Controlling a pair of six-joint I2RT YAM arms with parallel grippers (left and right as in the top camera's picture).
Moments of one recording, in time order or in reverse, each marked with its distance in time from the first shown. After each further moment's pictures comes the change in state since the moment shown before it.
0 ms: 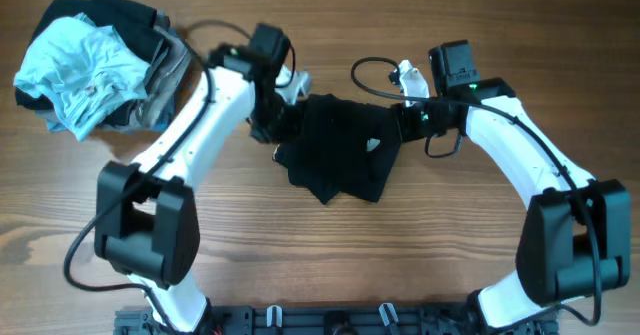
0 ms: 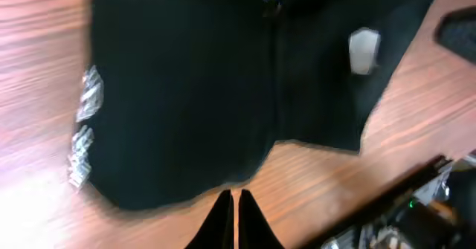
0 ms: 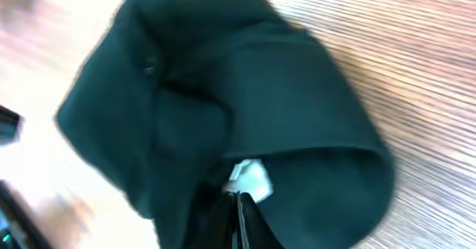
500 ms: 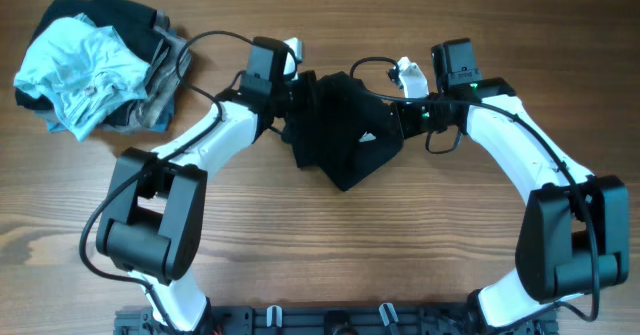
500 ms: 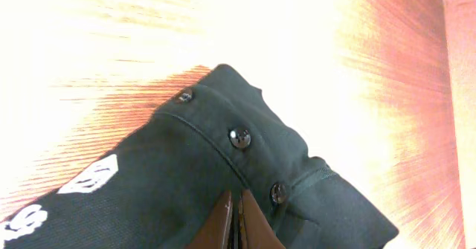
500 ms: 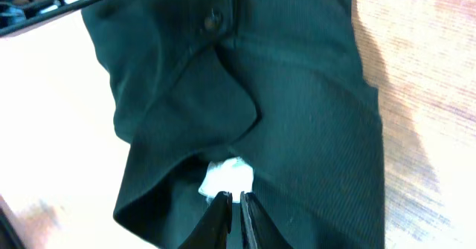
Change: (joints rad) left arm 0.015 0.017 -0.310 1.003 -0.050 -0.399; right arm -0.009 0.011 -0.001 0.063 -0.024 -0.091
